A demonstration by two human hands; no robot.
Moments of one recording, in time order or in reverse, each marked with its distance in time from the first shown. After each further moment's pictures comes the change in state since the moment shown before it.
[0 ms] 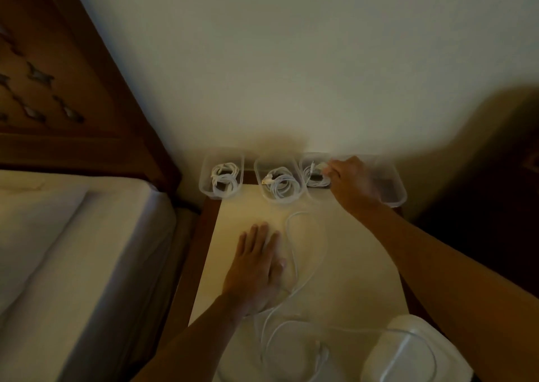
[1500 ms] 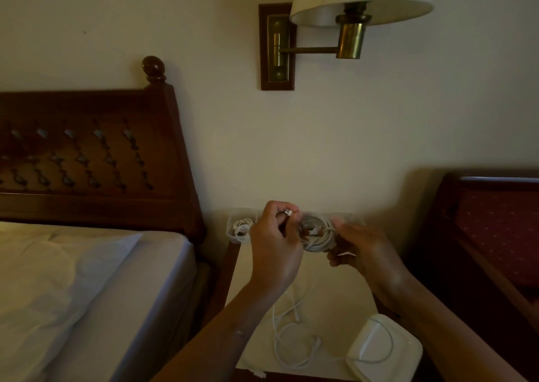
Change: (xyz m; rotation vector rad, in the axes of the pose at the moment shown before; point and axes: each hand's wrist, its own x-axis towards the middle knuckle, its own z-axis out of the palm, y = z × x) left_hand -0.111 0.147 -0.249 -0.998 0.918 0.084; right_hand -0.194 -0.177 -0.236 1.150 -0.090 0.288
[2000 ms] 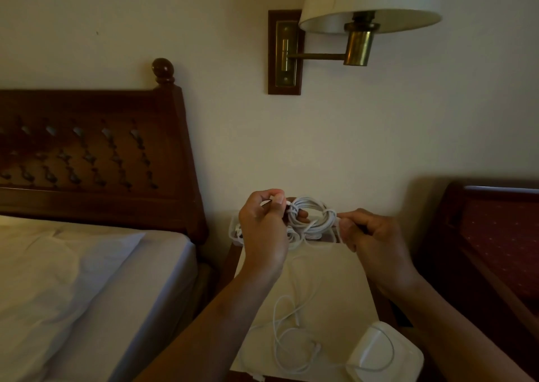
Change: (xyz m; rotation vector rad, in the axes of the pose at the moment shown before) left_hand 0.029 0.031 -0.009 -0.364 0.183 -0.433; right_hand 0.007 -0.019 0.004 -0.281 0.149 -0.309
